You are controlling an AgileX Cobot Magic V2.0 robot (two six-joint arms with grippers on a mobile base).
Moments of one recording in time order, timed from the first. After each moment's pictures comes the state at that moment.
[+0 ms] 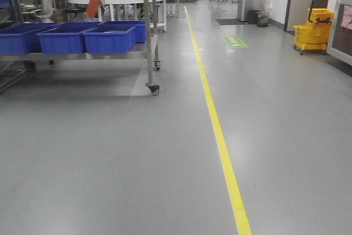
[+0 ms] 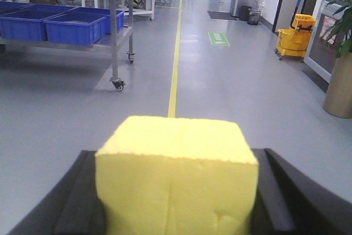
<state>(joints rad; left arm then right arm) -0.02 -0.01 0.00 0.00 0.05 0.04 0.05 0.20 -0.28 -0.15 0.21 0.15</state>
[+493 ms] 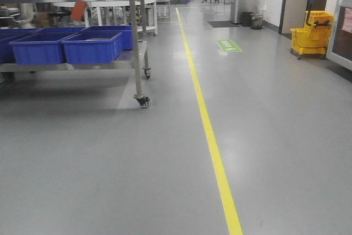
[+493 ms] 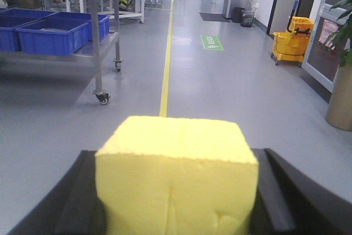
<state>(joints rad) -0.02 -0.01 0.00 0.00 0.05 0.04 0.05 0.20 -0.28 -0.15 0.21 0.15</state>
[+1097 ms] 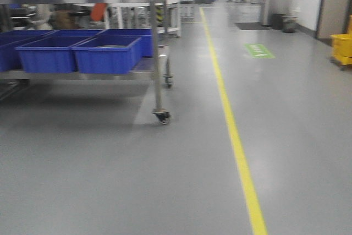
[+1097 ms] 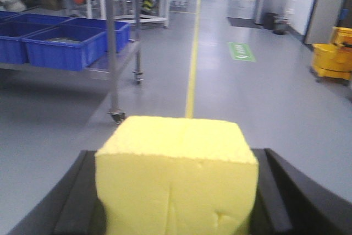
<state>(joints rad) -0.02 -0.01 0.00 0.00 0.05 0.04 0.05 0.20 -0.28 -0.15 0.21 0.15</state>
